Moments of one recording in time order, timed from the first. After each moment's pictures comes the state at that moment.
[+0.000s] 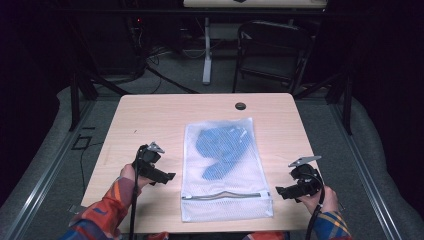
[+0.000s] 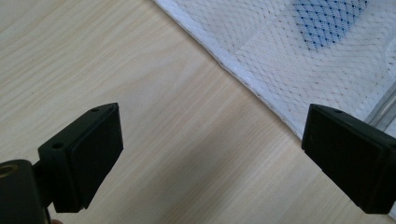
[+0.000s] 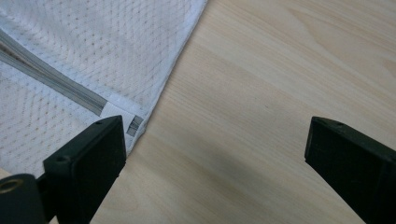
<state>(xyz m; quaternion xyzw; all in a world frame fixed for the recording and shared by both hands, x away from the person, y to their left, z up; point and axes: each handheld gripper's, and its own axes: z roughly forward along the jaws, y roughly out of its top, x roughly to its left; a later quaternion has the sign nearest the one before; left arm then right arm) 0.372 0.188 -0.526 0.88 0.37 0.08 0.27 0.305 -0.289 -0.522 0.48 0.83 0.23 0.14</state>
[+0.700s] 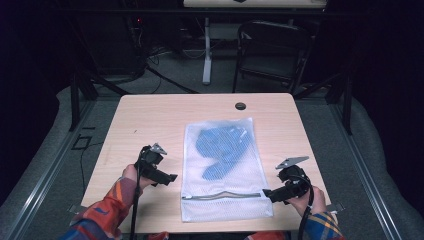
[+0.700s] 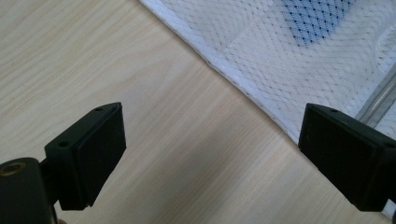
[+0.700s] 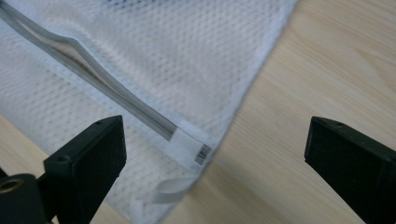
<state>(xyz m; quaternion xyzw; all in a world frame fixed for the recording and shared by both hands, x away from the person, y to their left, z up) 0.371 0.180 -0.527 0.89 0.36 0.07 0.26 0.300 -0.252 -0.515 0.44 0.85 0.26 0.11</state>
